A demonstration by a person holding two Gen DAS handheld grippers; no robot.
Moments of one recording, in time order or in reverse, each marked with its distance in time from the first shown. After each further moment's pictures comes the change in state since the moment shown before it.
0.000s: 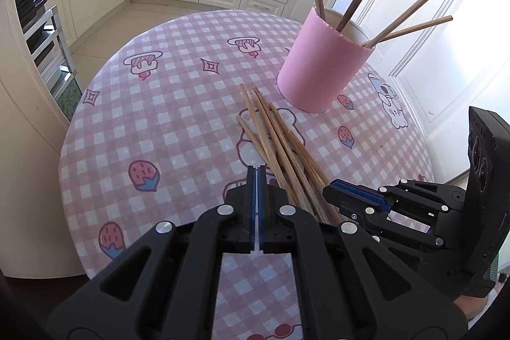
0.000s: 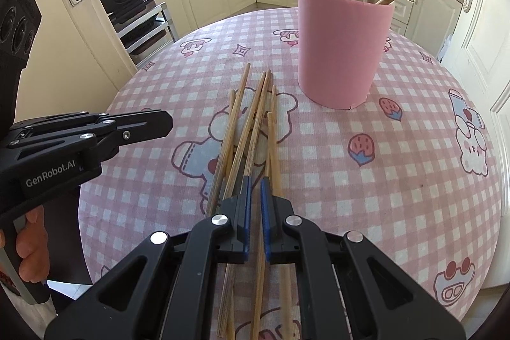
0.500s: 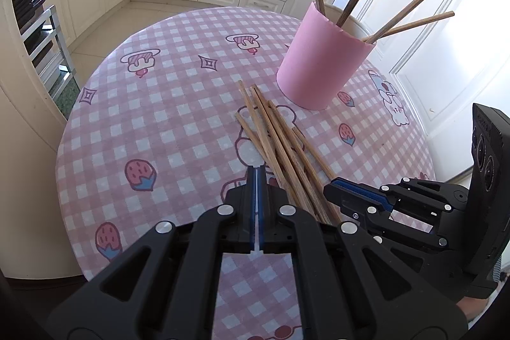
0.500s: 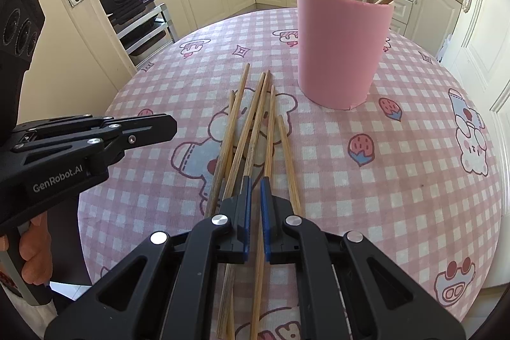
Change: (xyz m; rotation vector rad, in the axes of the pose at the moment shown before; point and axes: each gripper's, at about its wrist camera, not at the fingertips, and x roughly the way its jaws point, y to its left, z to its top) left arm 0.003 0.000 -0.001 0.004 0.008 0.000; right arm -0.001 -0.002 -0.001 0.004 -0.005 0.000
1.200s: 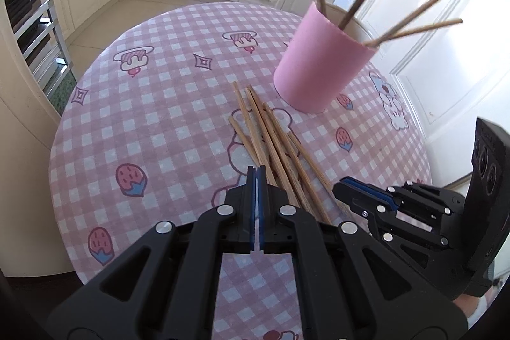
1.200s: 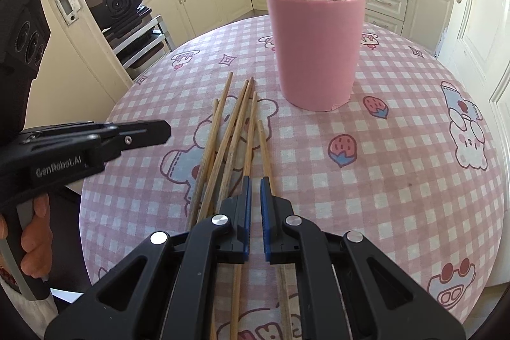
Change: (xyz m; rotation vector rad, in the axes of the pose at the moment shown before) left arm 0.009 -0.004 0.013 -0.033 0.030 -0.005; right arm -0.009 -0.023 -0.001 0.049 -0.034 0.029
